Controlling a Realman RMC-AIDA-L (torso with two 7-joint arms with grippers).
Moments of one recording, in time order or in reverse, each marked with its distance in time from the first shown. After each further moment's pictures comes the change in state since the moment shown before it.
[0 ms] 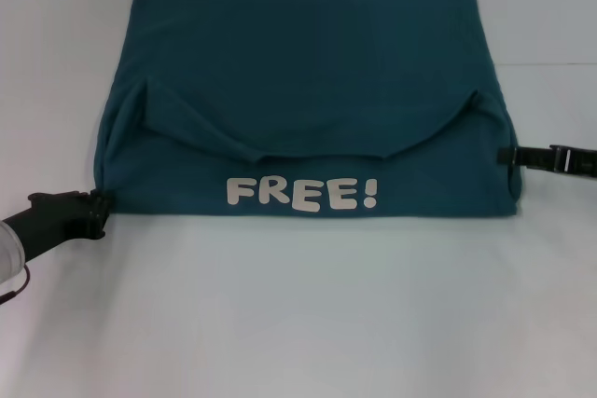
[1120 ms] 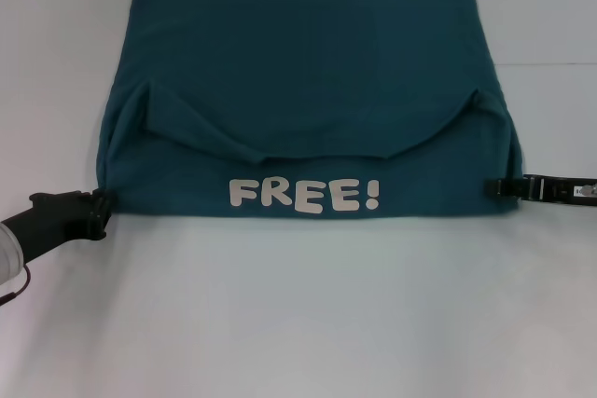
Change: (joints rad) left arm 0.009 0.000 -0.008 0.011 -0.001 0.042 -0.002; right arm 0.005 0.039 -0.037 0.015 -0.063 0.043 0.026
